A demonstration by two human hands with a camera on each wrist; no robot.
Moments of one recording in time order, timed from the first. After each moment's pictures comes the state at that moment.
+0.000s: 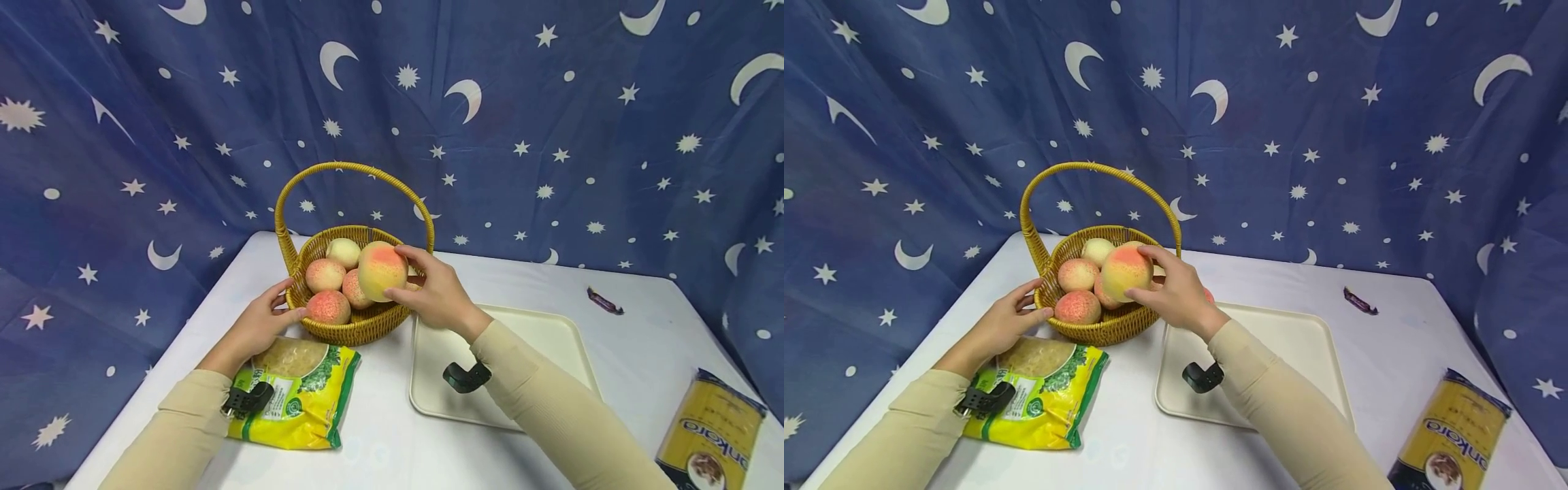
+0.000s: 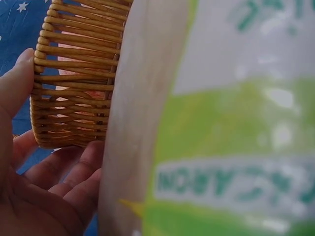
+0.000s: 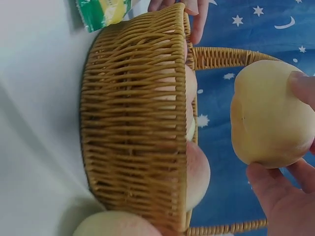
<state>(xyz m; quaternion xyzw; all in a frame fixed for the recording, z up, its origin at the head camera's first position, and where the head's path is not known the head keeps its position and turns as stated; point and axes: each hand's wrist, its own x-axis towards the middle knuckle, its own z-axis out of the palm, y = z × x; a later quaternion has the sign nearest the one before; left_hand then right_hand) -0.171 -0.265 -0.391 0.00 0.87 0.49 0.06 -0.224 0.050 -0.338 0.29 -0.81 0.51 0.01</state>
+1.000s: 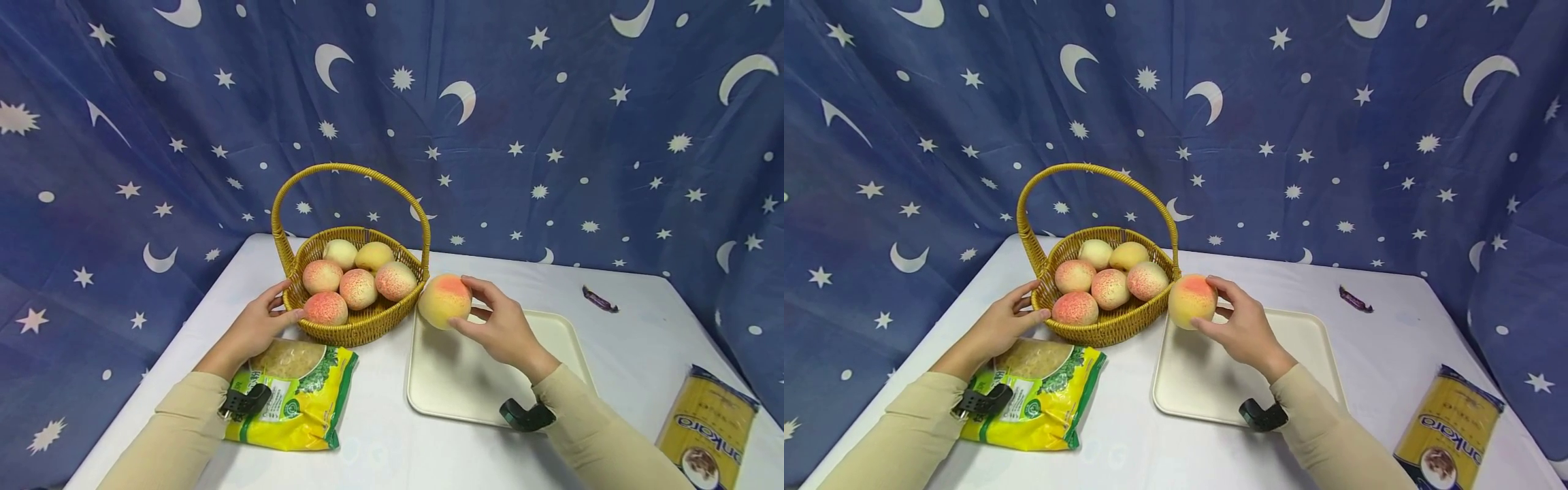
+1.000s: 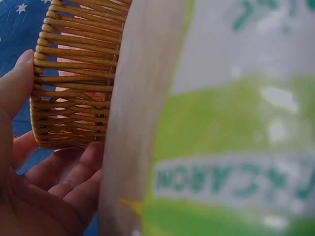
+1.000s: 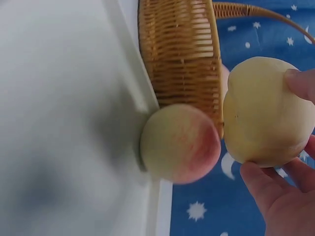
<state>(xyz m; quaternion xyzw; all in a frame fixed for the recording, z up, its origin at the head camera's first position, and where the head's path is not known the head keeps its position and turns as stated) -0.170 -0.265 -0.391 0.00 0.87 0.49 0.06 -0.196 0.145 -0.373 0.22 -0.83 0.51 0.05</state>
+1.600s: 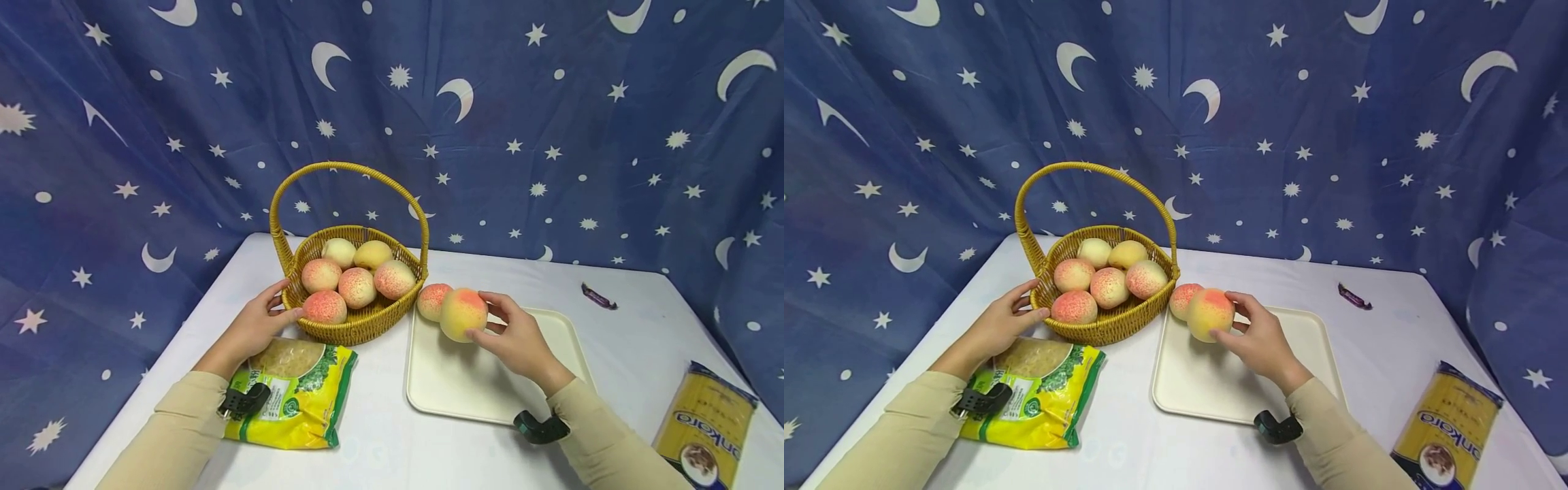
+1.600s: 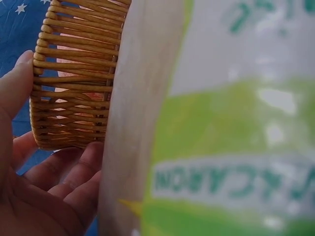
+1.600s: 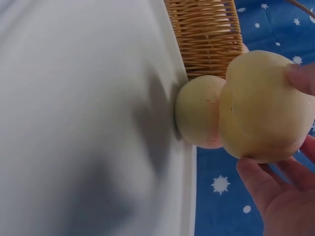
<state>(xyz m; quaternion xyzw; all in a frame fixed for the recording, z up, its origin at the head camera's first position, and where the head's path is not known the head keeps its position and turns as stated) -0.171 -0.264 -0.391 0.00 0.87 0.49 0.07 -0.187 0.172 -0.396 0.17 -0.84 0.52 0.02</state>
